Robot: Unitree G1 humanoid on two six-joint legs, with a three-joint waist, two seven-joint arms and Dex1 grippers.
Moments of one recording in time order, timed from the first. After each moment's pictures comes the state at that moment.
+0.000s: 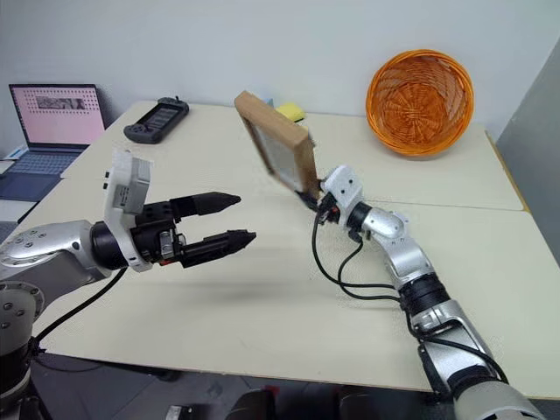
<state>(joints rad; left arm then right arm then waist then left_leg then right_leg) -0.38 0.91 0.28 -0.54 -1.11 0.88 -0.62 -0.79 -0.30 0.28 0.35 0.35 0.10 0.67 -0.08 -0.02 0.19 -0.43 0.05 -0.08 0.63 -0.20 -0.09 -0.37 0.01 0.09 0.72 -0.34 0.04</state>
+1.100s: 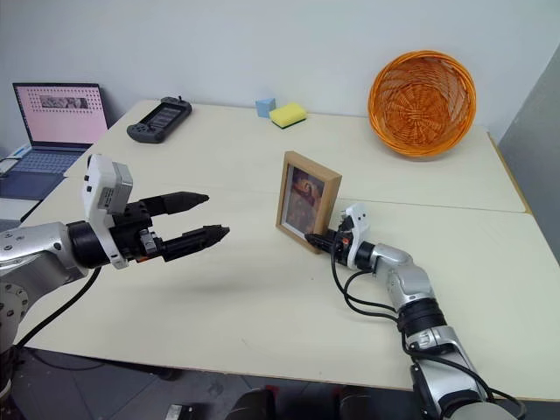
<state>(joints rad) -0.31 0.96 0.32 -0.47 -0.94 0.85 -0.71 -0.64 -0.21 0.09 0.48 0.41 0.35 0.79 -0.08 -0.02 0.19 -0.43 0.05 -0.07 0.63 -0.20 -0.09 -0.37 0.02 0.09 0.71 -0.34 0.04</state>
